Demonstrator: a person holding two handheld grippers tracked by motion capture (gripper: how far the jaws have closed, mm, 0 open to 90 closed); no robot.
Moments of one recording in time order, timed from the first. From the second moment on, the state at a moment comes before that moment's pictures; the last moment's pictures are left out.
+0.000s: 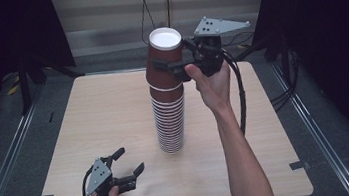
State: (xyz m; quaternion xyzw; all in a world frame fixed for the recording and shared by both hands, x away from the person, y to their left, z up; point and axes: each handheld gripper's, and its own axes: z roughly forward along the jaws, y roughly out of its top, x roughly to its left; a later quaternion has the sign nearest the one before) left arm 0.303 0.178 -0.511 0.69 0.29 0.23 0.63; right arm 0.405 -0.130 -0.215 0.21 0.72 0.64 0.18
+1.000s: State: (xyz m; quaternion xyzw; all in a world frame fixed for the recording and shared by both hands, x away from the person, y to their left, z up) left arm 0.303 0.177 -0.511 0.69 0.29 0.22 0.63; right arm 0.405 -0.142 -0.195 0.19 0.64 0.72 0.17
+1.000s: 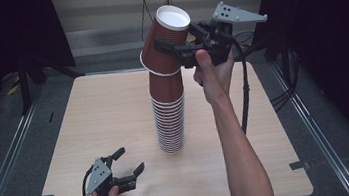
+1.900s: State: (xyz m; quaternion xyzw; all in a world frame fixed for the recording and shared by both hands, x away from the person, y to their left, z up) left arm 0.304 0.177 -0.511 0.69 0.29 0.23 0.62; right arm 0.387 -0.187 -0.193 0.21 0.61 0.75 0.18
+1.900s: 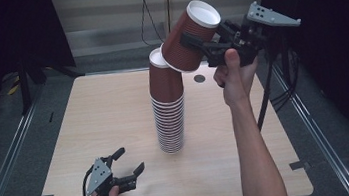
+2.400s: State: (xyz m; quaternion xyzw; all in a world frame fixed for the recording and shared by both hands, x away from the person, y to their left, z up) left arm 0.303 0.177 -0.511 0.69 0.29 0.23 0.62; right arm 0.368 -0.224 -0.203 0.23 0.61 0.73 0.21
